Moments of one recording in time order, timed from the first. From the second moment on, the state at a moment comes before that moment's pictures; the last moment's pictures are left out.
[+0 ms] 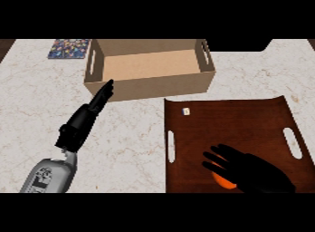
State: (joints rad) left arm -0.21 0.17 -0.18 -1.49 -0.06 -0.07 0.04; right arm 0.06 -0.49 0.42 -1.79 1.09 0.39 -0.39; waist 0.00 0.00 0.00
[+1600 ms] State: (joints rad) left arm -0.21 0.13 -0.15 -1.53 -0.09 -0.14 0.09; right arm -0.25 -0.03 0.62 -1.64 1.32 0.25 0.34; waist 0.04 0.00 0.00
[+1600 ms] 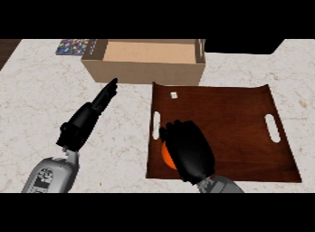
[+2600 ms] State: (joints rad) left arm -0.22 0.12 -0.13 -1.51 -0.10 -0.14 0.08; right arm -0.97 -0.01 0.76 -1.82 0.88 0.17 1.08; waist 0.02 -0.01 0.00
